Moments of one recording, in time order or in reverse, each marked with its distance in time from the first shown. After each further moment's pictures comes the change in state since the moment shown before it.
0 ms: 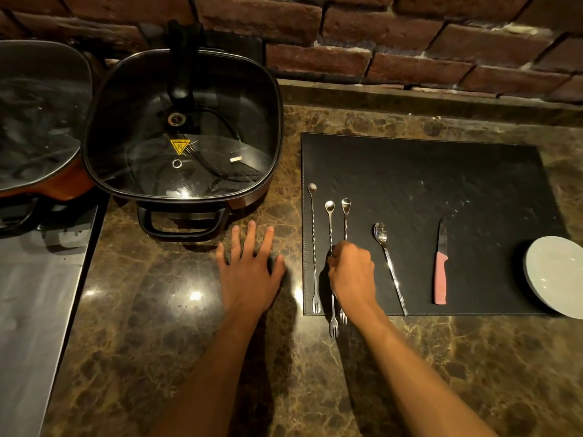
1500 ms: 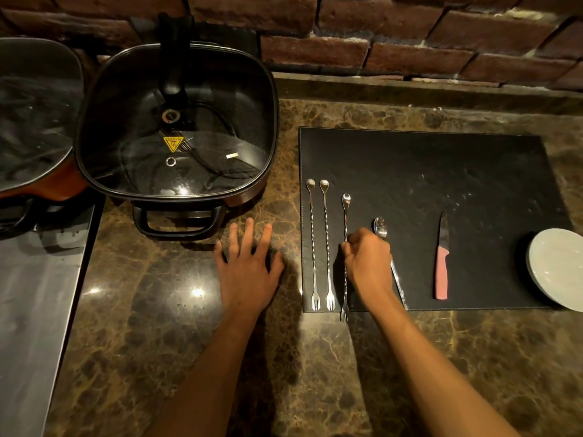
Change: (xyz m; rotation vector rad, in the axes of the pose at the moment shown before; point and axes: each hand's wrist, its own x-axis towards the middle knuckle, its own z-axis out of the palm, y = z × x) left_hand 0.000 0.002 -0.004 -0.021 -0.021 -0.015; right_hand 0.020 0.021 -0.012 0.097 0.110 -0.008
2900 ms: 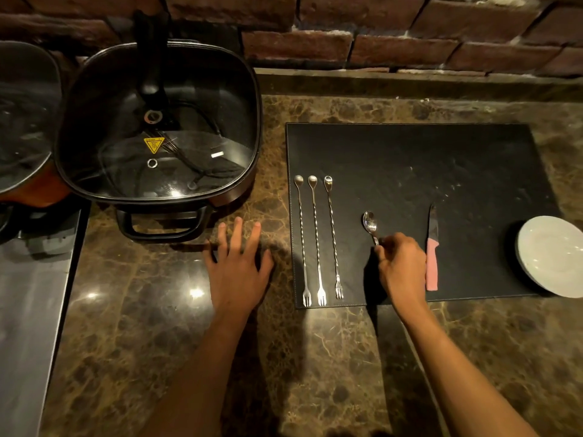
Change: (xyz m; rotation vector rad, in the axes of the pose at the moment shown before) left_hand 0.001 -0.001 0.000 0.002 -0.004 -0.004; right_hand 0.004 0.070 -0.025 -0.014 0.113 0.075
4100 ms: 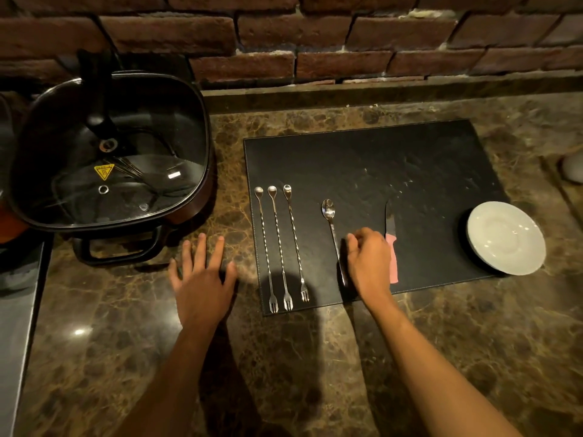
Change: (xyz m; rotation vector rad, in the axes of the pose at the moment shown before) left_hand -0.001 0.002 -0.004 0.029 -0.016 -0.025; right_hand 0.009 0.014 -0.007 0.154 0.123 -0.006
